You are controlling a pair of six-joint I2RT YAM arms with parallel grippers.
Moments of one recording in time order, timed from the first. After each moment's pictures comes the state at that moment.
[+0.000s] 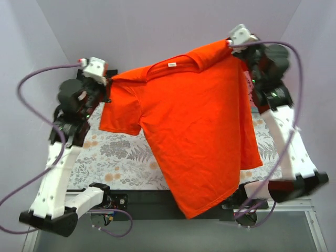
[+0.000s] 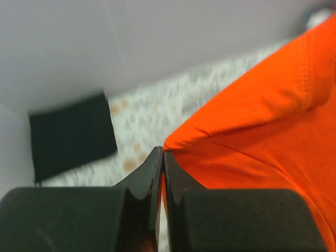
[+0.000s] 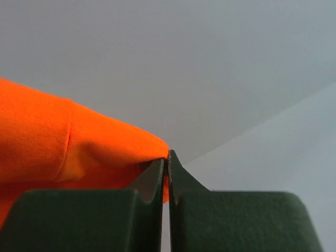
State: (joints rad) left arm -0.24 1.00 1.43 -0.43 0.08 0.13; right arm 0.27 1.28 1.67 -0.15 0.09 -0.85
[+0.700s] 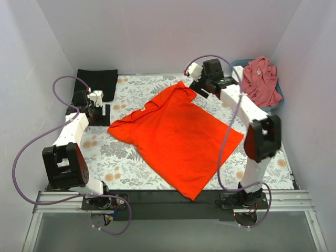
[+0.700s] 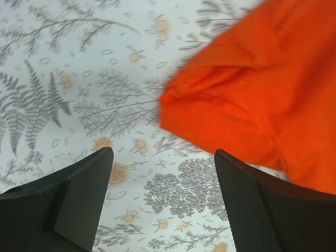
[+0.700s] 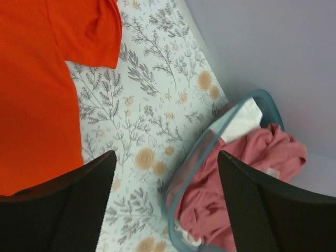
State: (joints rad) left arm 0.16 1.50 1.08 -0.55 0.12 0.15; right arm 0.40 1.93 1.71 -0.46 0.13 -0.79
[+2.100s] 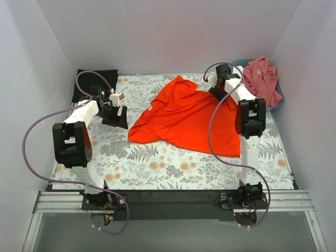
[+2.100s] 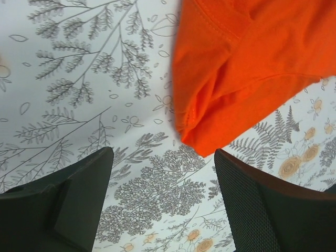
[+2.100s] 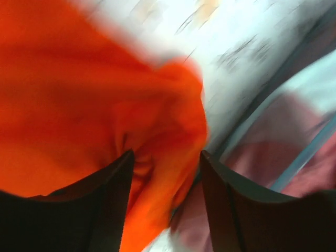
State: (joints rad) left arm 0.06 1.77 1.28 -0.76 0.46 0.30; right arm 0.16 2.47 2.18 -0.73 0.22 -0.66
